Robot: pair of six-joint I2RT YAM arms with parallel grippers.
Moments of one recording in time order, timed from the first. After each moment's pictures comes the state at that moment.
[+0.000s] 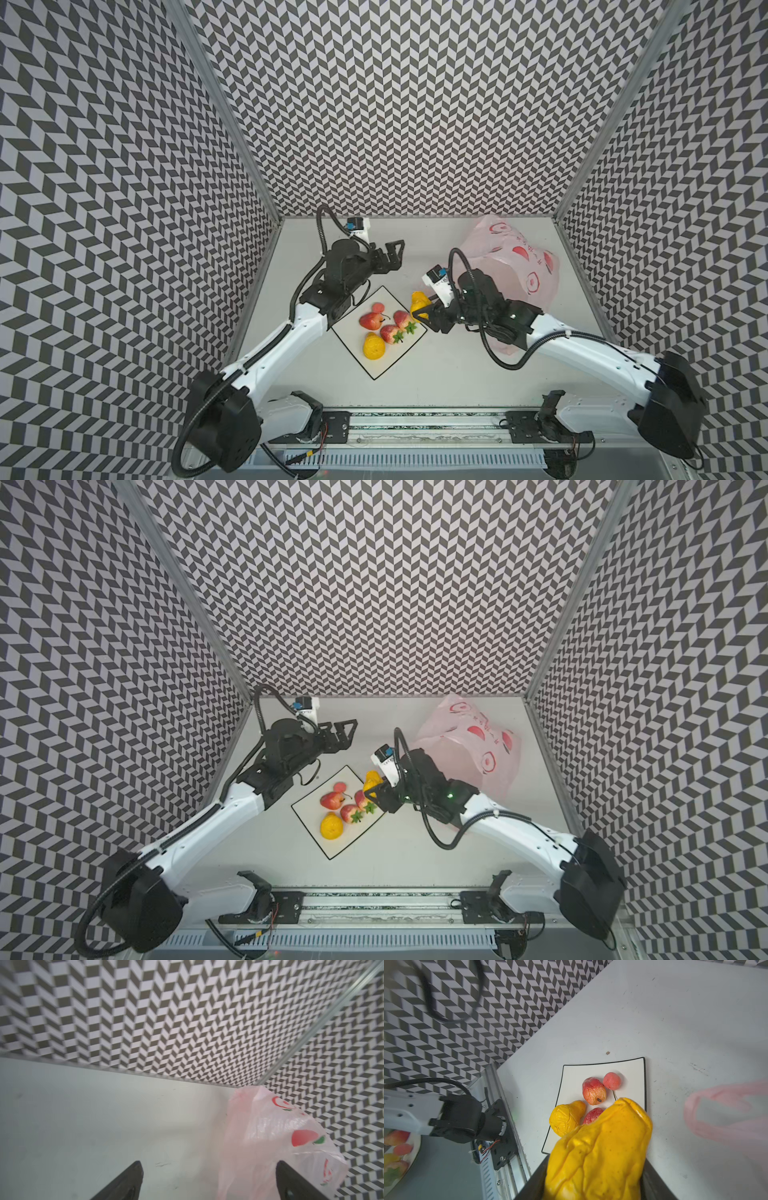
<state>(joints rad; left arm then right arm) -0.46 1.18 0.92 0.03 0.02 -0.52 0.86 1.34 0.94 -0.21 -0.23 0.24</state>
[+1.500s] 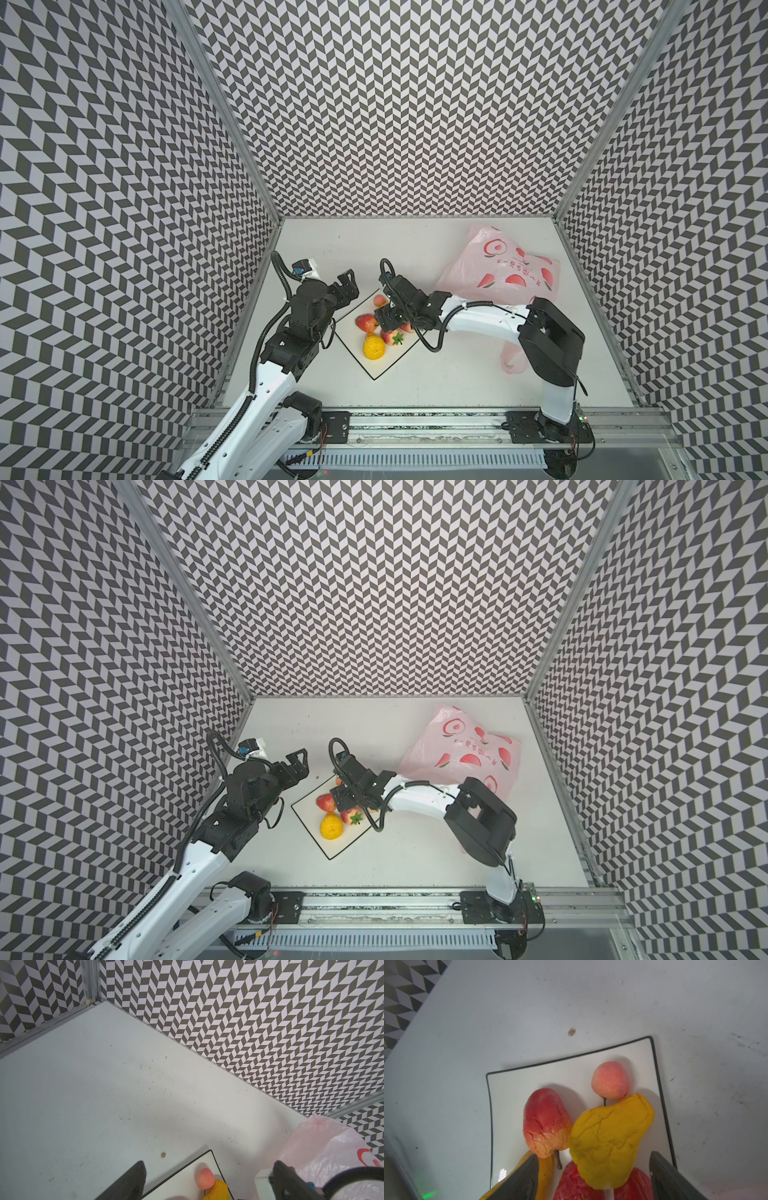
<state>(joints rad) -0.37 0.77 0.64 -0.23 -0.24 -0.65 0.99 1.88 1.34 -0.30 0.08 0.41</state>
